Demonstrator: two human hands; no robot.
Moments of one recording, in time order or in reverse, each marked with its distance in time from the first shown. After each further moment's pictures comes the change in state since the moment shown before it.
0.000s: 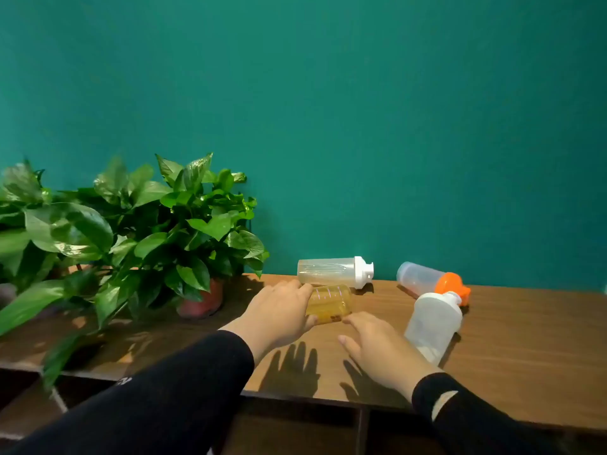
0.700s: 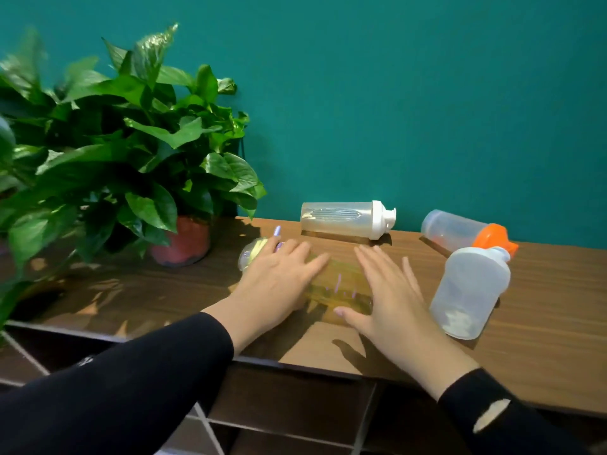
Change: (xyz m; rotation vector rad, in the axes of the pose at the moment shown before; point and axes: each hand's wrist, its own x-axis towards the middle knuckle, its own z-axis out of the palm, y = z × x) left_hand 0.010 -0.022 0.081 0.208 0.156 0.173; right_hand 0.033 0.031 0.047 -0.177 0.175 -0.155
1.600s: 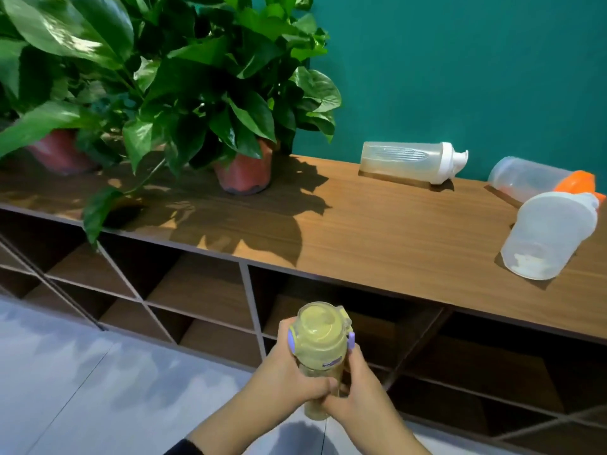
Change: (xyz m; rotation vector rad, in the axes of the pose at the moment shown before) left_hand -0.225 0.078 0.036 -1.486 -0.355 -0.867; right_hand -0.147 -0.114 0.138 0.848 -0.533 0.513
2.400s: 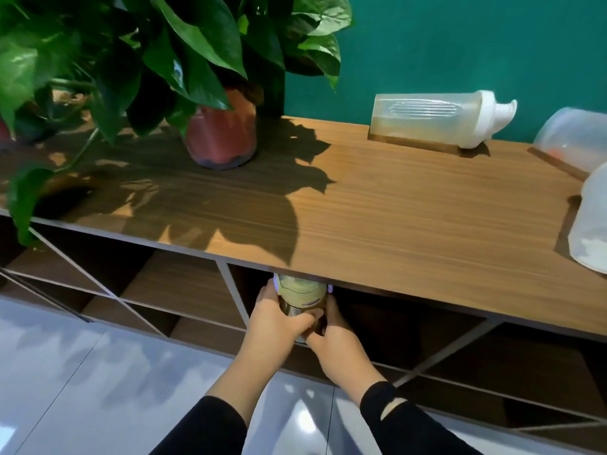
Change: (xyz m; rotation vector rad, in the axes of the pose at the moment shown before) left_hand 0.120 -0.047 -0.010 0.027 0.332 -0.111; right_hand 0.140 0.038 0.029 -0.157 0.098 0.085
